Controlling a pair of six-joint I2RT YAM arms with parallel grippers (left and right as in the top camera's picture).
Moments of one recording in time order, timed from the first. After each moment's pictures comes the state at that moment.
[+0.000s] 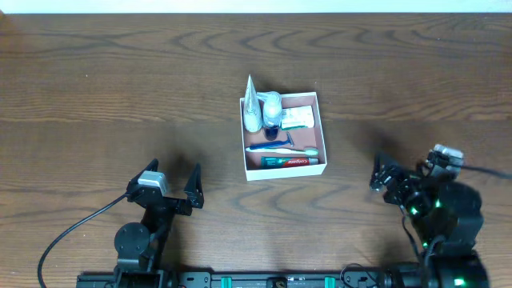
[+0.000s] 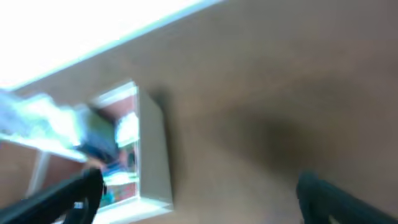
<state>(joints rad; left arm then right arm) -0.08 0.01 0.02 -0.10 0.15 -0.19 0.05 0.44 0.53 -0.51 -0.06 0.41</state>
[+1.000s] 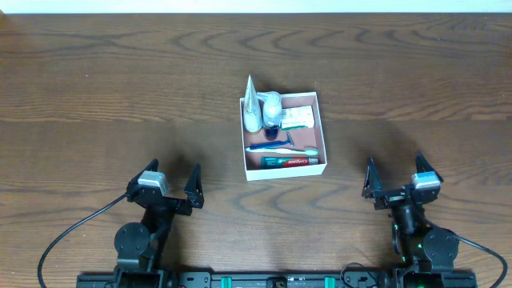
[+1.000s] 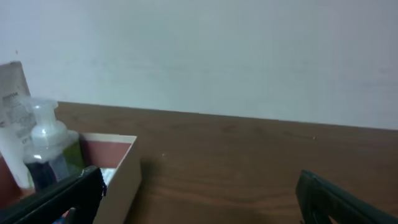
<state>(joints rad) -0.08 0.01 0.02 -0.10 0.15 -0.19 -0.01 0.01 0.01 0.05 -0.15 0.01</state>
